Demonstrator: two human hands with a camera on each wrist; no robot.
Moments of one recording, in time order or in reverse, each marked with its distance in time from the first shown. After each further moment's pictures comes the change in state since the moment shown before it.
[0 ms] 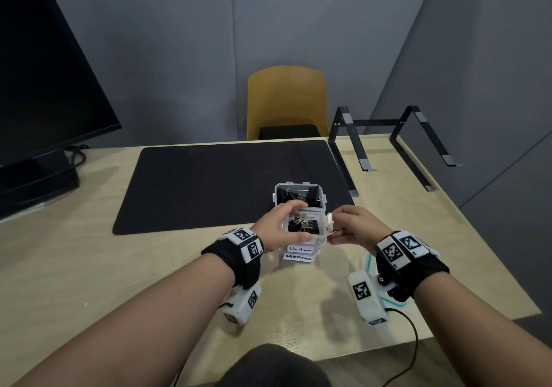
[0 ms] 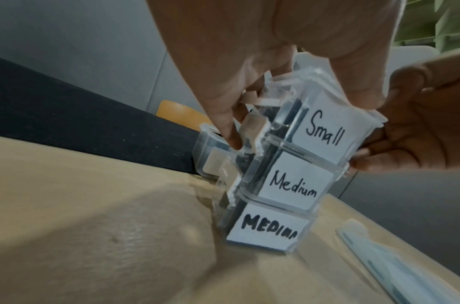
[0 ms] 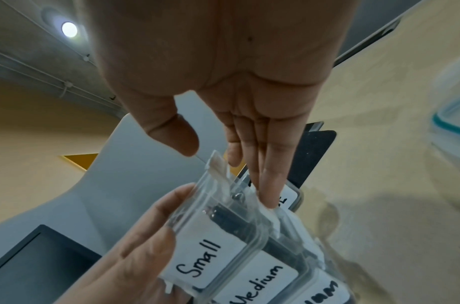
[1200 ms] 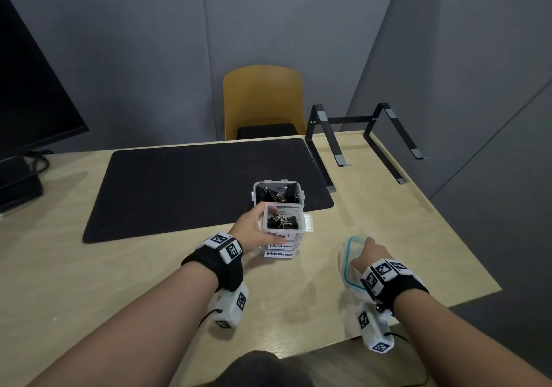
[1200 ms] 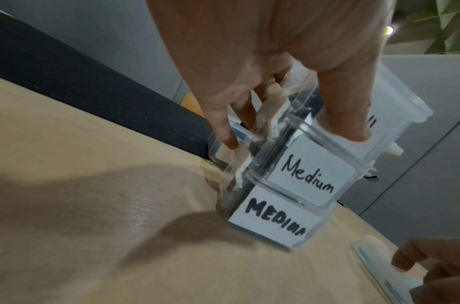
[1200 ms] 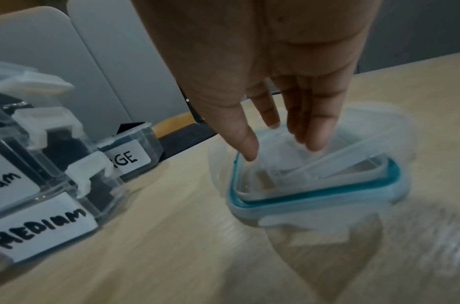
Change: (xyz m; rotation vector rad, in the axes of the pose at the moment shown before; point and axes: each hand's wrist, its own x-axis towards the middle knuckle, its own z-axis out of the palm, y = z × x) left_hand 0.001 -0.011 0.005 -0.071 0.092 -0.070; right_hand -0.004 0.101 -0.047 -0.912 0.450 0.385
